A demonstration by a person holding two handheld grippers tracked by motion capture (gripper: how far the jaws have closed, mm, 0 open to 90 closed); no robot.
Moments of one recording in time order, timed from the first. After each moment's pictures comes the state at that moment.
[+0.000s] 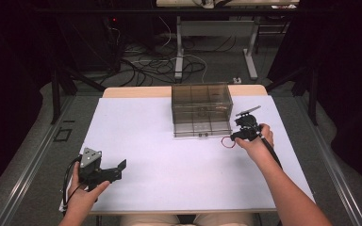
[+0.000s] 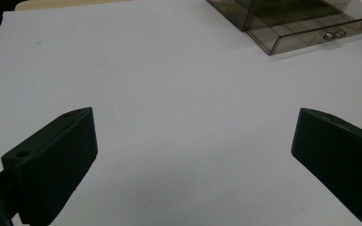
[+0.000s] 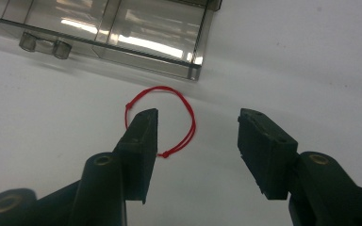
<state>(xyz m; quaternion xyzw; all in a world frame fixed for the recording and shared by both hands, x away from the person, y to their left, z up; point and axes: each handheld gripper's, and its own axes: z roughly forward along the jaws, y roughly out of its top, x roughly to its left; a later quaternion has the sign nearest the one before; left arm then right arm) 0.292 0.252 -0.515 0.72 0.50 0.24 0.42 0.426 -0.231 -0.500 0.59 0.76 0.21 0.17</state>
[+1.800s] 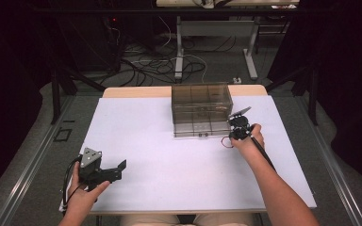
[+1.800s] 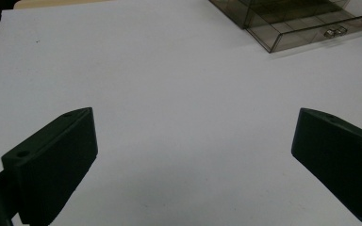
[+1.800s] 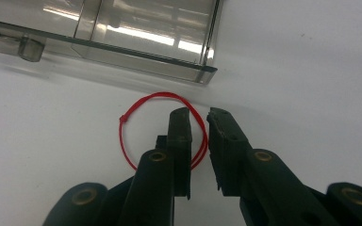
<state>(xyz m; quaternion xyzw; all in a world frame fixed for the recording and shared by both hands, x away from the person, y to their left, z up) 0.292 0.252 -0.515 0.72 0.50 0.24 0.42 0.443 -0.214 -0.524 0.60 0.76 0.17 0.17</state>
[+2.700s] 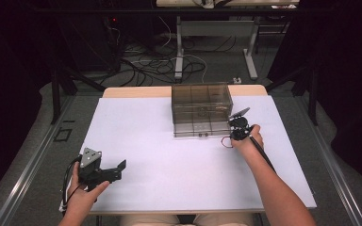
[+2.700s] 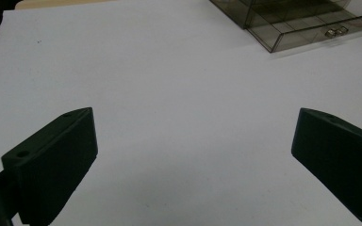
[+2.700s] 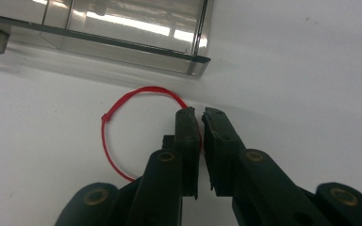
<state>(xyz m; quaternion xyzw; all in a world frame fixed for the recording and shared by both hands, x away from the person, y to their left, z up) 0.292 0.252 -0.516 0.72 0.50 0.24 0.42 0.450 -0.217 -0.534 0.61 0.76 0.15 0.16</state>
